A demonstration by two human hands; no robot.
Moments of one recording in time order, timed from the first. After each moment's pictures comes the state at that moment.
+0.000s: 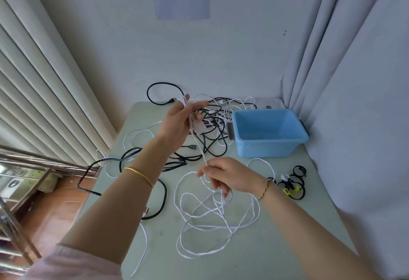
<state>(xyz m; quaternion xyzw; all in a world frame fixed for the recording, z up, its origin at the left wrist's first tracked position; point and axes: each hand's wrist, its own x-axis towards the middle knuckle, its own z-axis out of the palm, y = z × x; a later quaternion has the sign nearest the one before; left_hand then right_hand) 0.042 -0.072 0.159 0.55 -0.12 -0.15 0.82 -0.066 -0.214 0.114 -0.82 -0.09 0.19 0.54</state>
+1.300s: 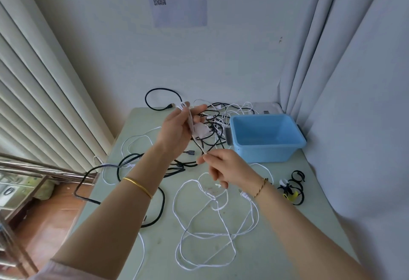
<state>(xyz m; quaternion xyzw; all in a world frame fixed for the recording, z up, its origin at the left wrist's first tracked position) 0.037 -0.080 0.166 0.47 -0.09 -0.17 0.86 -0.053 -0.213 0.124 -0.79 -0.01 0.10 0.60</state>
